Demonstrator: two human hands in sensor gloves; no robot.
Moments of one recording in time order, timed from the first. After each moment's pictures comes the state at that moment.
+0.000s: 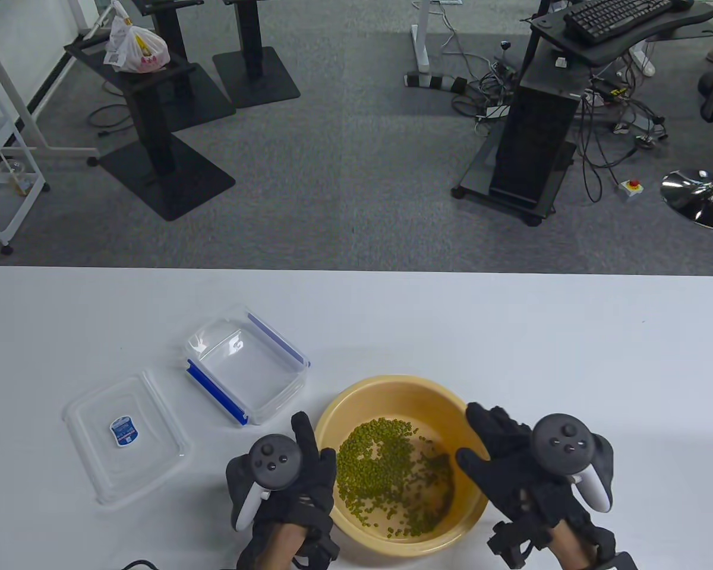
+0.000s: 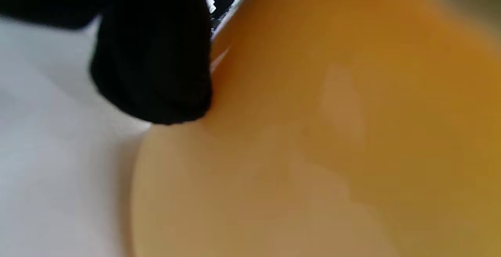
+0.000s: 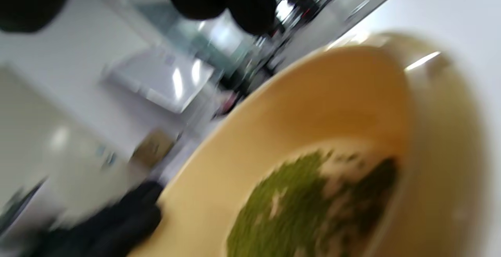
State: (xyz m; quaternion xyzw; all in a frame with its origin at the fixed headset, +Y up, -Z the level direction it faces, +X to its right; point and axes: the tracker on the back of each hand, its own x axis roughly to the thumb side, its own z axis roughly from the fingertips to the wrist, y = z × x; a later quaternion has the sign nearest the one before) left_hand -0.128 -0.757 -0.278 -0.08 -0.02 0.44 0.90; right_hand 0.184 -0.654 -0.274 0.17 0.11 0.91 0.37
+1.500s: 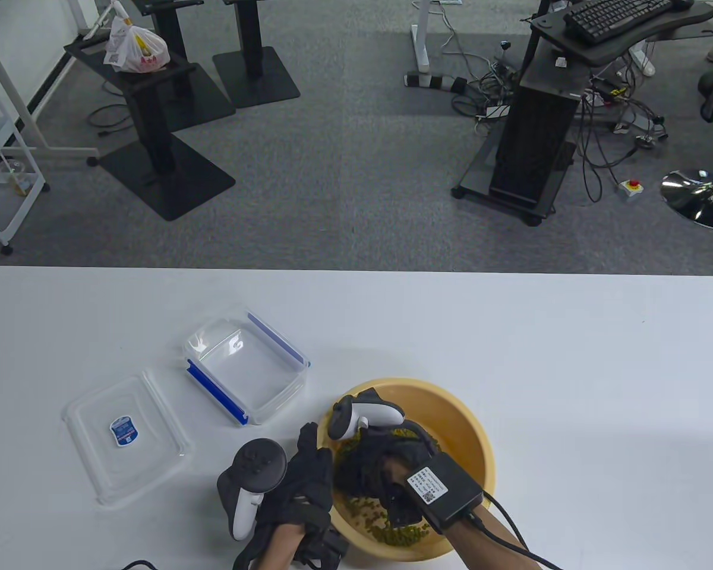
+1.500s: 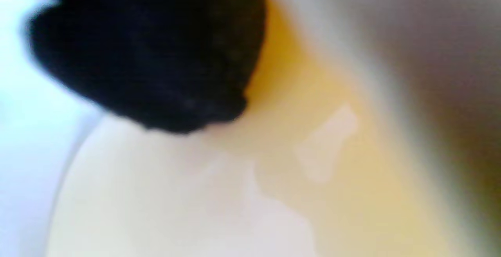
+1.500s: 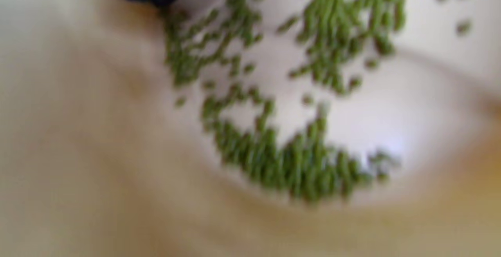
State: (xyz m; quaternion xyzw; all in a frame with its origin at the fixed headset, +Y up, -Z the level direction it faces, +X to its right) left_hand -0.132 -0.765 -0.273 -0.08 0.00 0.51 0.86; right_hand 0.016 -0.763 -0.355 0.12 0.51 0.85 0.00
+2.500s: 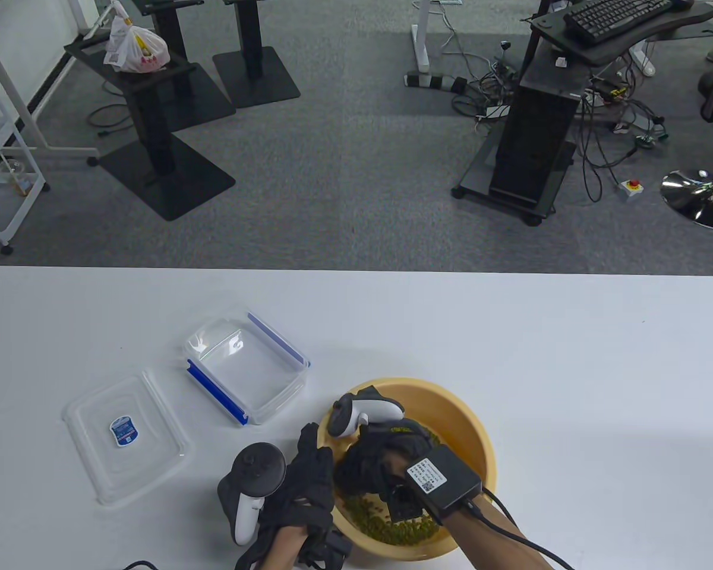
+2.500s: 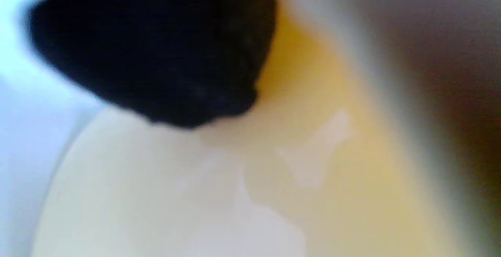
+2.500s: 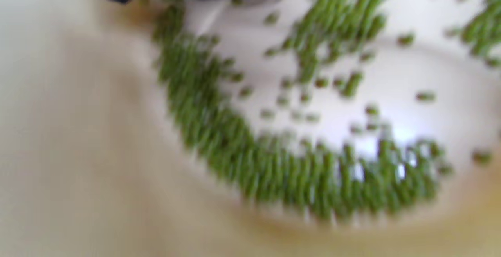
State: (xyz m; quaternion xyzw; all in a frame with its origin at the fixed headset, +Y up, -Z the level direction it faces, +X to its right) left_hand -0.130 -0.767 -0.268 -0.07 0.02 0.53 0.85; right_hand 0.020 -0.769 -0.366 0.09 0.54 0.84 0.03
